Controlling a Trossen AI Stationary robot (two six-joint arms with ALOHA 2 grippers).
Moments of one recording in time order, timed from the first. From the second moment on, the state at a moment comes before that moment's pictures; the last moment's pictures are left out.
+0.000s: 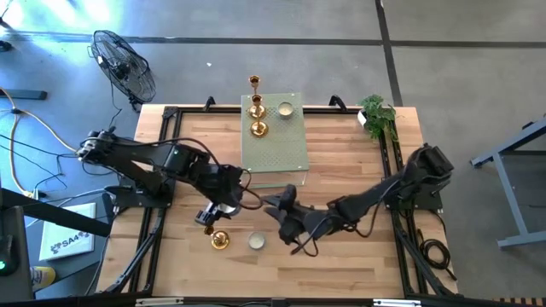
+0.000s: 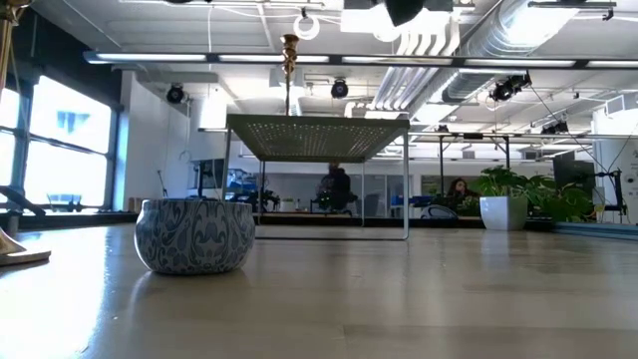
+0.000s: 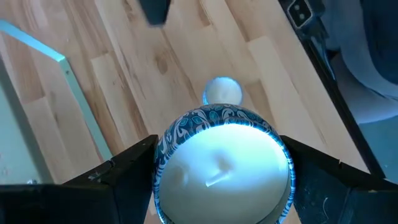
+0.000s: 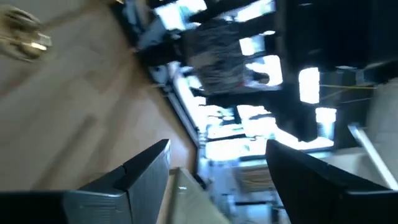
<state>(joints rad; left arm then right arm) -0.25 1.39 1.46 -1.07 0.13 0.13 0.46 1.73 1.21 0.27 0.77 -1.04</state>
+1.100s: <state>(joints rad) -0.25 1.47 1.46 -0.93 0.11 0.29 0.36 1.79 1.21 0.40 0.46 -1.12</state>
